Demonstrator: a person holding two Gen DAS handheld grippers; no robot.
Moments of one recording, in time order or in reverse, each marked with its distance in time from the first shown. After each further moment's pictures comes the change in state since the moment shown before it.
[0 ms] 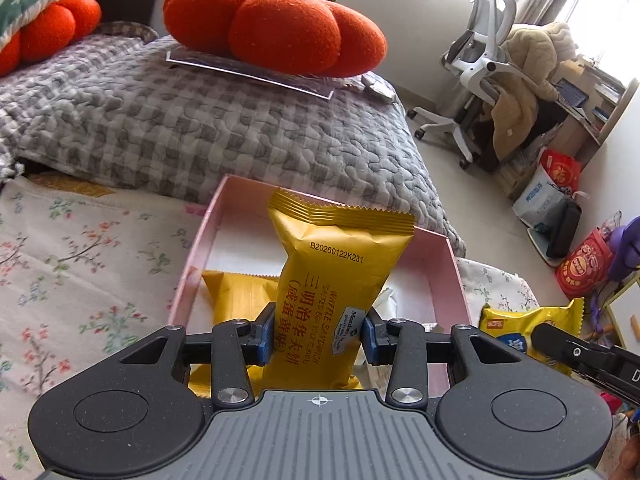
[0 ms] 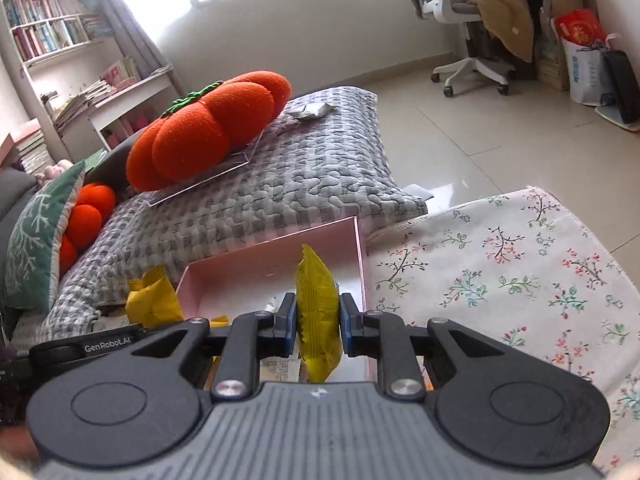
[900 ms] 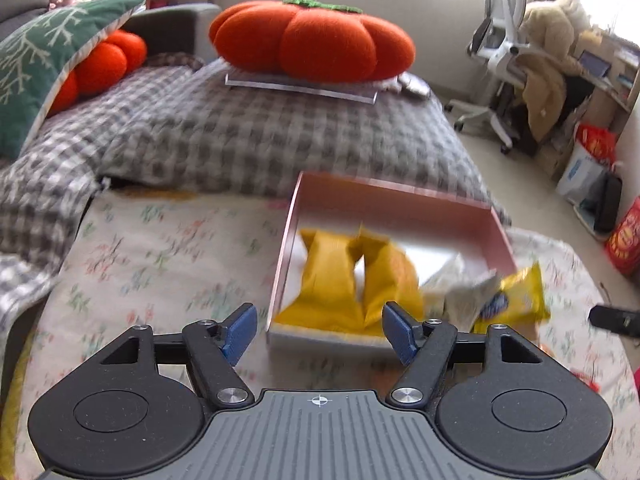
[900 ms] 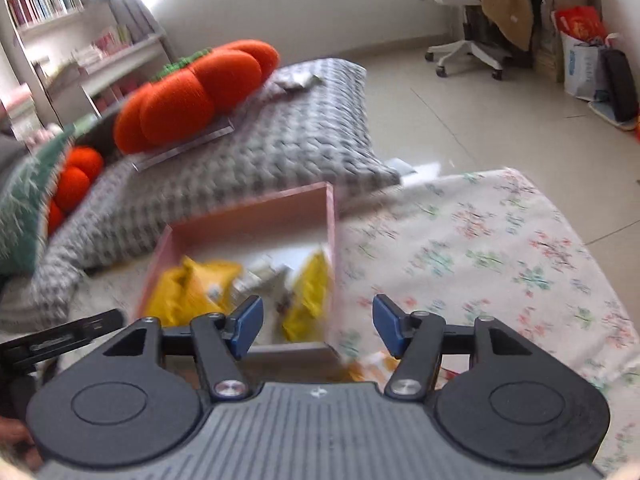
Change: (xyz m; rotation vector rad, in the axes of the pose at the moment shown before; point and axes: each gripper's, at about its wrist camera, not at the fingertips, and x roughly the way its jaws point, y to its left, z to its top) left arm -0.062 0.015 -0.034 0.092 -0.008 0.186; right arm -0.021 -0.013 -0.008 -0.070 0.113 -0.074
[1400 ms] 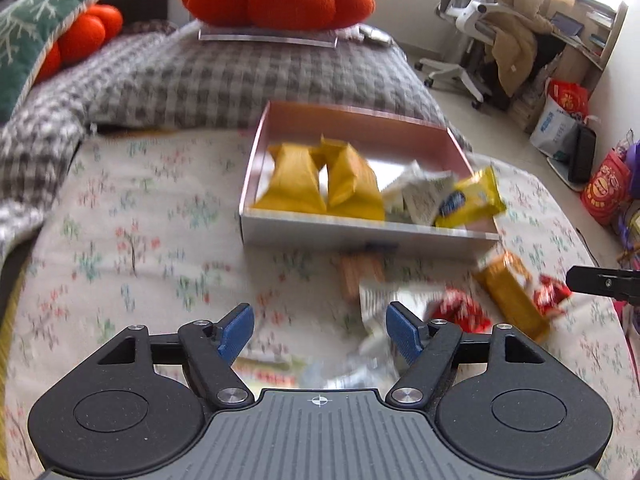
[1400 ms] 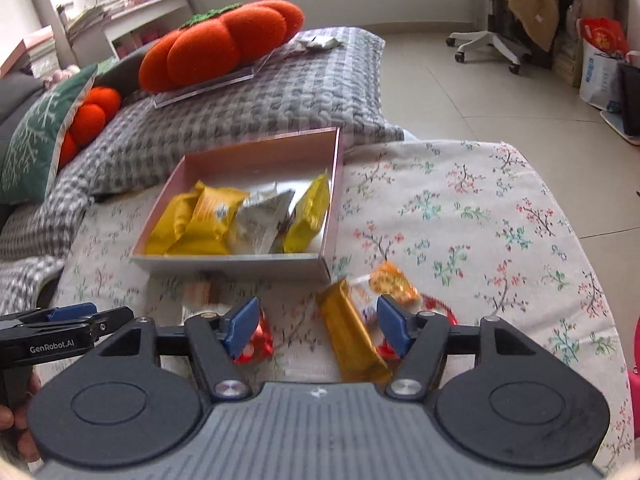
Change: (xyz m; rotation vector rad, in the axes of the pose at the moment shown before) left arm -0.029 -0.010 -0.061 0.048 0.108 -0.073; right arm -0.030 0.003 -0.035 -0.121 0.100 0.011
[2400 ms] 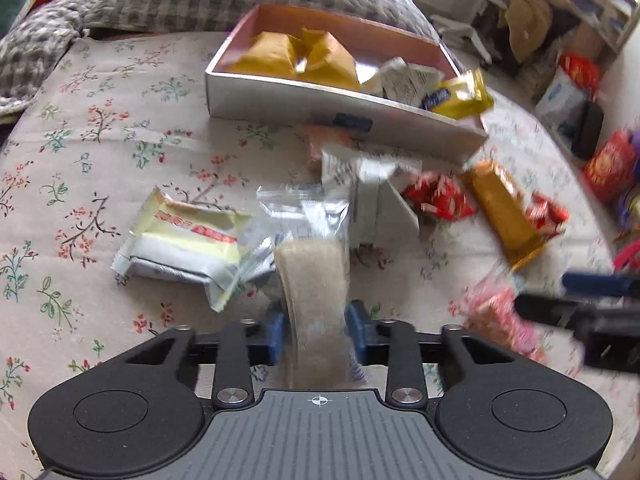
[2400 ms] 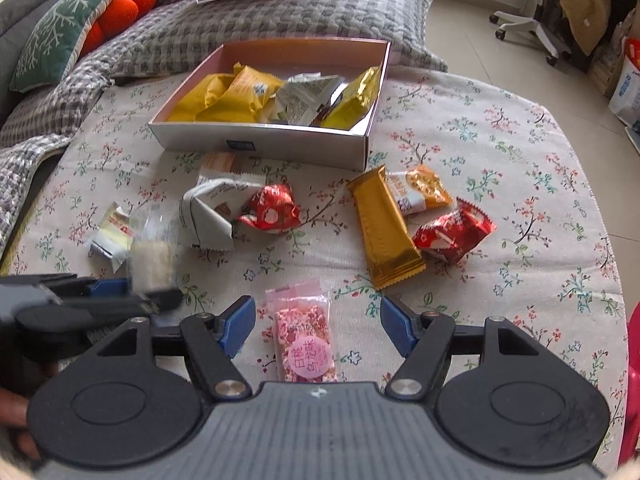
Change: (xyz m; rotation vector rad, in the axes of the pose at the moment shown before) left arm 0.020 -0.026 -0.059 -0.073 0.128 -0.015; right arm 0.012 0.027 -0.058 -0.190 0.179 -0.020
